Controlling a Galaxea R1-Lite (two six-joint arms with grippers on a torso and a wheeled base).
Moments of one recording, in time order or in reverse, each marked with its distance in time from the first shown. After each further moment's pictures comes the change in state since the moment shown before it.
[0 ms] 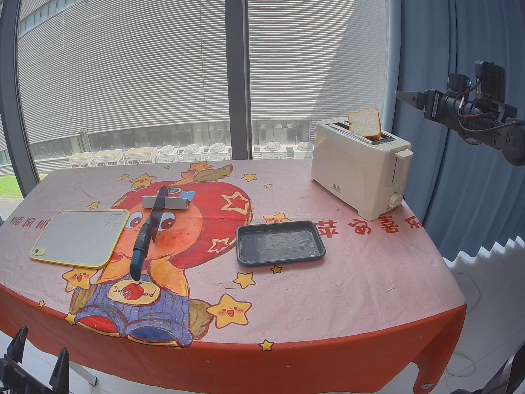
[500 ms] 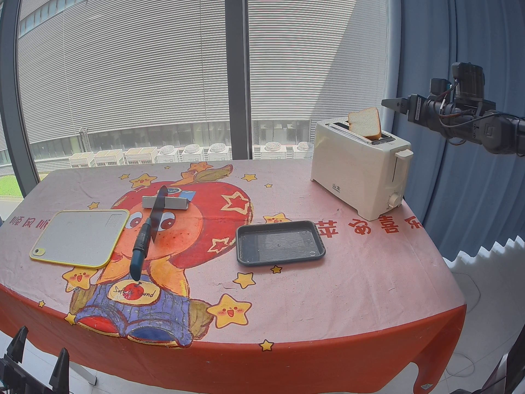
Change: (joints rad) left arm 0.000 0.000 0.000 0.000 0.000 0.000; right arm 0.006 0.159 -0.209 0.142 0.008 0.019
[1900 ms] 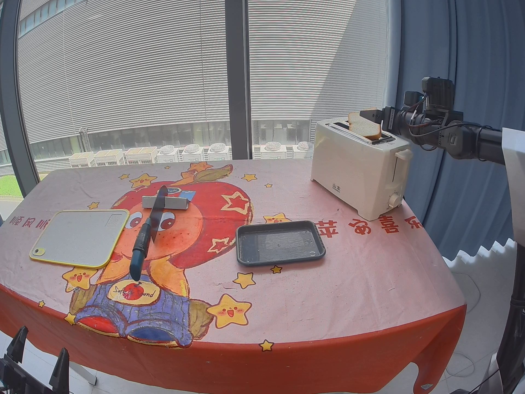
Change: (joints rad) left arm 0.000 0.000 0.000 0.000 0.000 0.000; right arm 0.021 0.265 -0.257 -0.001 0.003 0.018
